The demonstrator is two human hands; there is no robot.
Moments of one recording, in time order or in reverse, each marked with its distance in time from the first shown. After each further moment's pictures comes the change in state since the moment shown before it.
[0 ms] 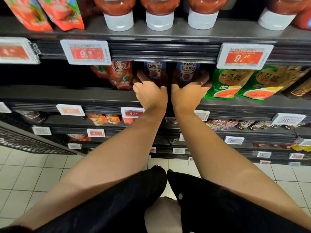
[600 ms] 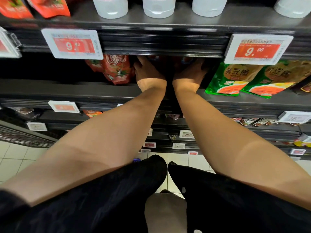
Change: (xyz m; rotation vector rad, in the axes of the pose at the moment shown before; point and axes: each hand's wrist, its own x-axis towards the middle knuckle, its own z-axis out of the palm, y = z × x) left_hand 0.051 0.017 0.022 -0.027 -0.029 -0.023; right_hand 0.056 0.000 0.033 -0.368 -0.049 -0.088
